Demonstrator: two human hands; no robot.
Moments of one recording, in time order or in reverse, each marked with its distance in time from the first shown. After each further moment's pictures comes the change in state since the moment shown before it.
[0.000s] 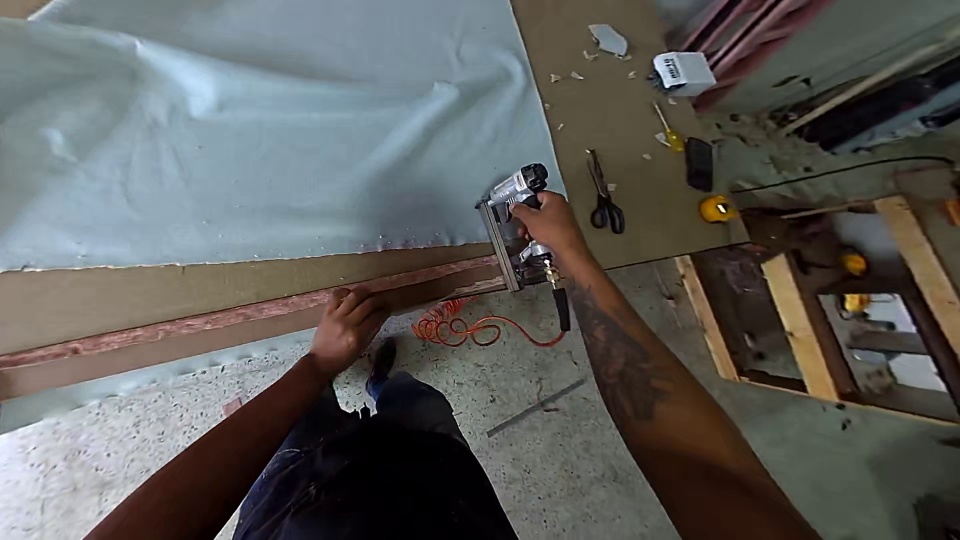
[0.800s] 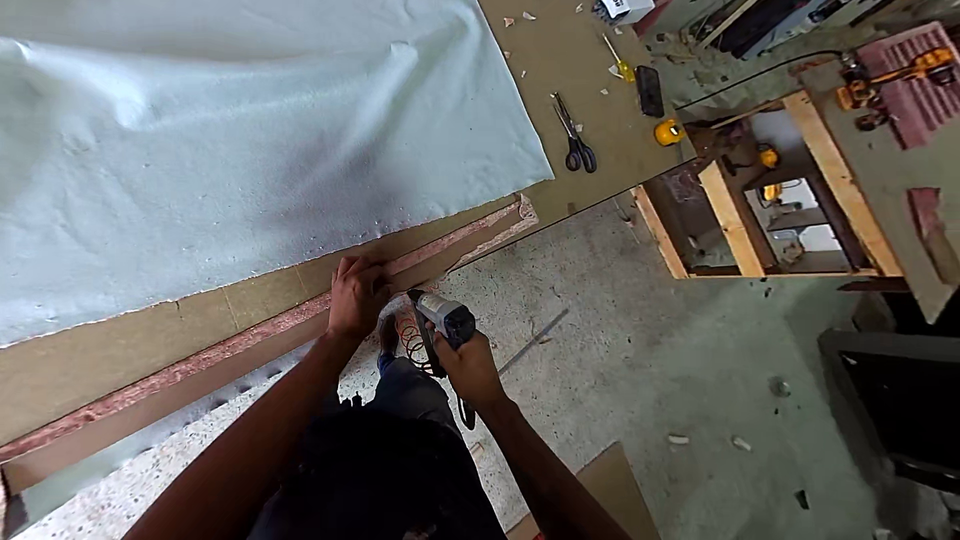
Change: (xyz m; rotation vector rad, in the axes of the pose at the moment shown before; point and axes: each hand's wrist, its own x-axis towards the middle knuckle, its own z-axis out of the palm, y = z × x) left_hand 0.045 -0.030 -0.025 -0.345 -0.313 -0.427; right_hand -0.297 -0.044 0.177 0.366 0.006 0.079
